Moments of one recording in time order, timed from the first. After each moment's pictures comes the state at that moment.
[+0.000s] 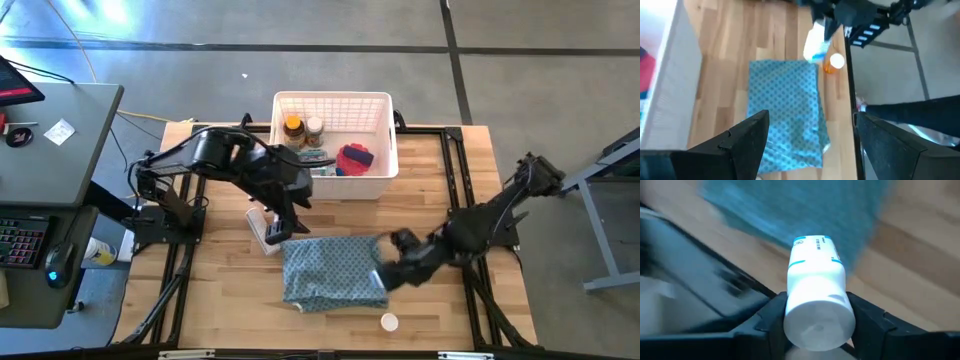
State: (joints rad) left arm -0.14 1.77 2.35 -1.40 0.13 -0.28; right arm 0.60 1.42 1.26 -0.93 0.04 1.75
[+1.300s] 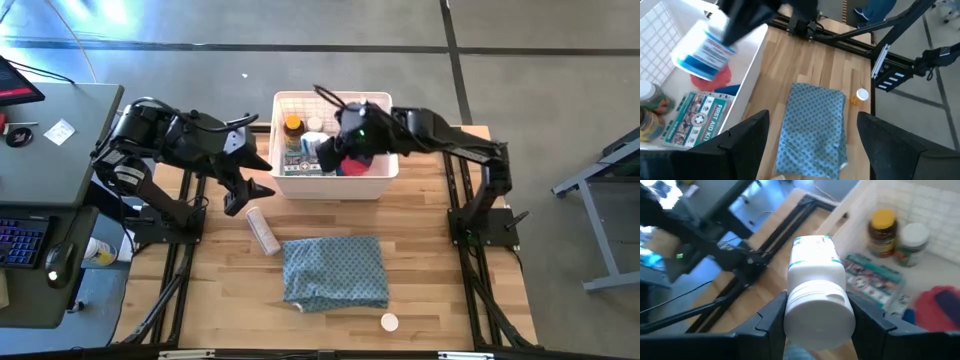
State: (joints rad) left arm -0.14 1.54 2.36 -1.49 -0.14 -0.41; right arm -0.10 1.79 2.18 -1.06 0.22 0.77
